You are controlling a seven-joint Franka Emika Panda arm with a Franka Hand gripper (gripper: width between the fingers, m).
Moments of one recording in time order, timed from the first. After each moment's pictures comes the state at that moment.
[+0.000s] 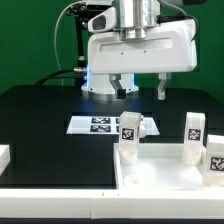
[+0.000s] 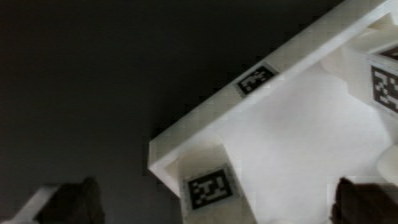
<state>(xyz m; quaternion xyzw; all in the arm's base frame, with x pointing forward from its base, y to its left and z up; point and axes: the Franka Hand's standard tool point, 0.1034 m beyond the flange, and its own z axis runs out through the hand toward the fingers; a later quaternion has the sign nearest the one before) 0.478 0.021 0.106 -0.95 0.31 -0.08 0.05</state>
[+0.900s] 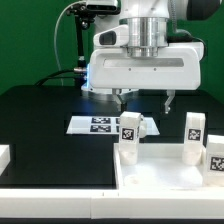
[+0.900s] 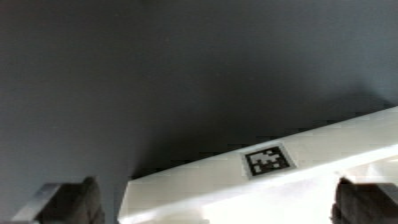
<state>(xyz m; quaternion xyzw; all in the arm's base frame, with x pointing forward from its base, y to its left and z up) 0.461 0.034 0.074 -0.99 0.14 -0.05 0.02</state>
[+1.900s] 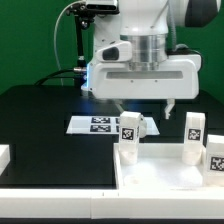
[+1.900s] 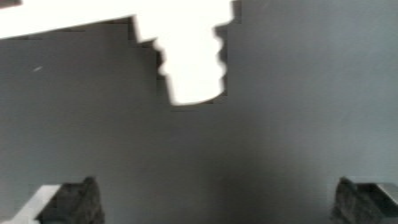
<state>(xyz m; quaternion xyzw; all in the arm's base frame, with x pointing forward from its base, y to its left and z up) 0.429 0.043 0.050 -1.00 0.09 0.01 0.03</state>
